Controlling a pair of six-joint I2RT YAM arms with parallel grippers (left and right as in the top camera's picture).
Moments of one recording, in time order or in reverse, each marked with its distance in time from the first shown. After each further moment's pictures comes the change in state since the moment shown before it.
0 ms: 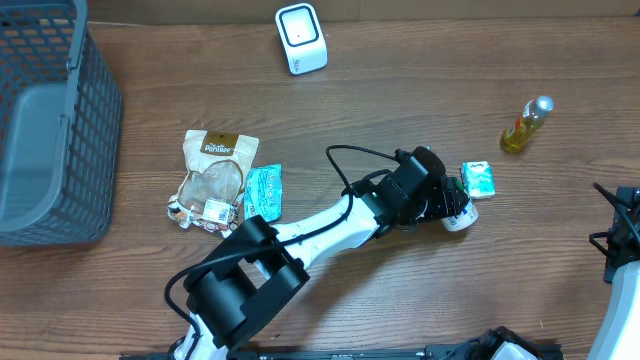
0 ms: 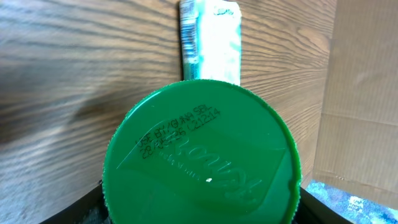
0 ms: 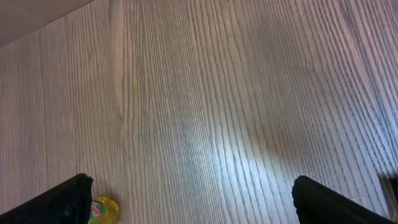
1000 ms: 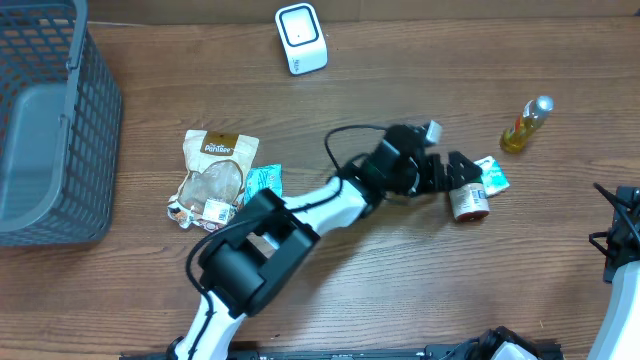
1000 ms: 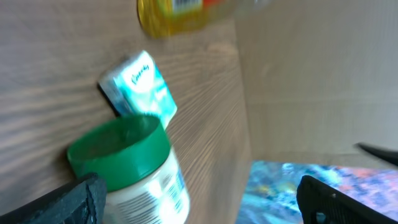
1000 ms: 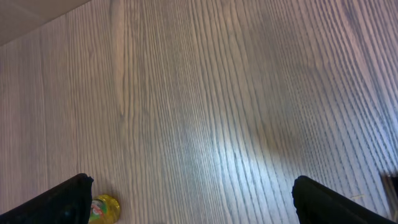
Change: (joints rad) left arm 0.141 0.126 0.006 0.436 0.317 0.058; right arm 0.000 0.000 0.000 0.001 -0.007 0.000
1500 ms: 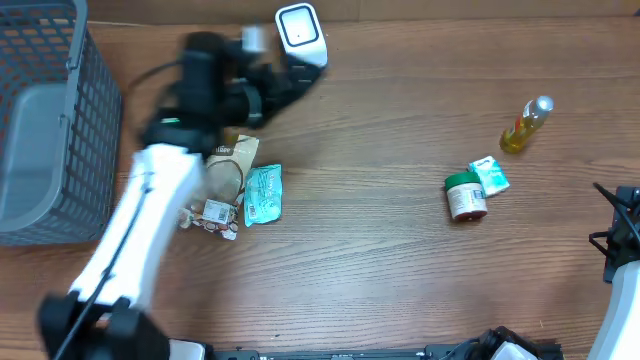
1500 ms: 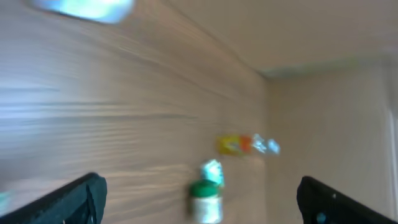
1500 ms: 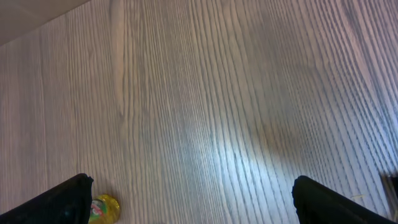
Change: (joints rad) left arm 0.644 -0.589 0.039 -0.850 0.017 0.270; right arm 0.000 0.001 0.000 -0.001 0.000 0.000
